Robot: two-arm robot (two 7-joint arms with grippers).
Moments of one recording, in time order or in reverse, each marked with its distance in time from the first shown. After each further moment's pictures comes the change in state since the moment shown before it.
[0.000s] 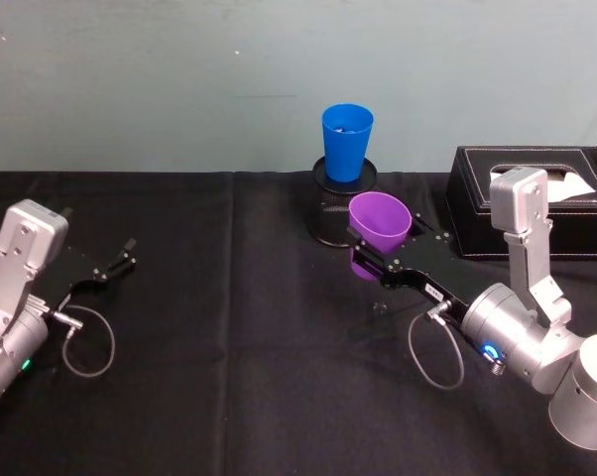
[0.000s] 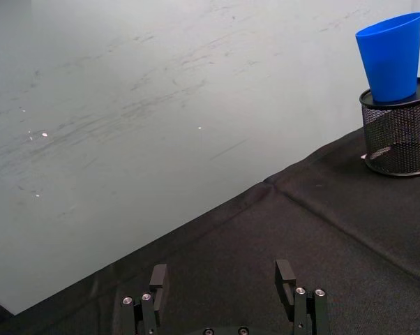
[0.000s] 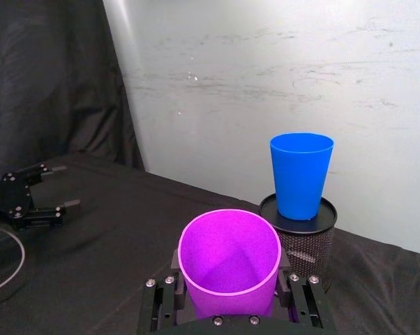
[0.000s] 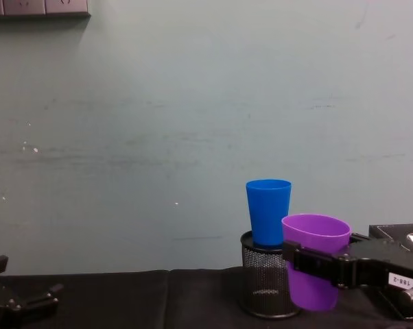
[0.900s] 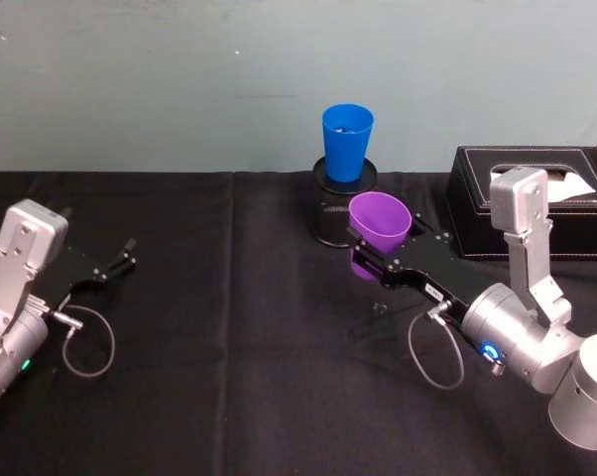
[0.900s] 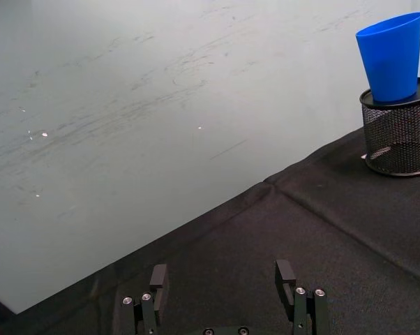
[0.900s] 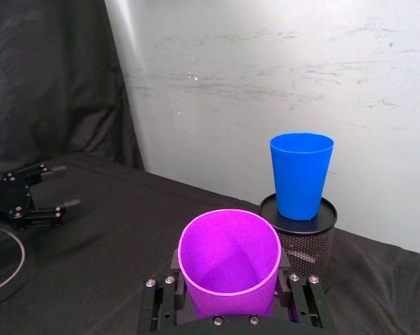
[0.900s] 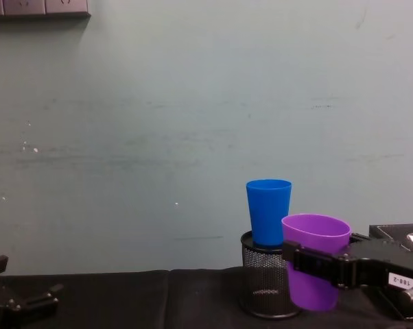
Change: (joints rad) left arm 0.000 0.000 0.000 0.000 0.000 0.000 0.000; right arm 0.000 0.000 0.000 0.000 0.000 0.000 0.000
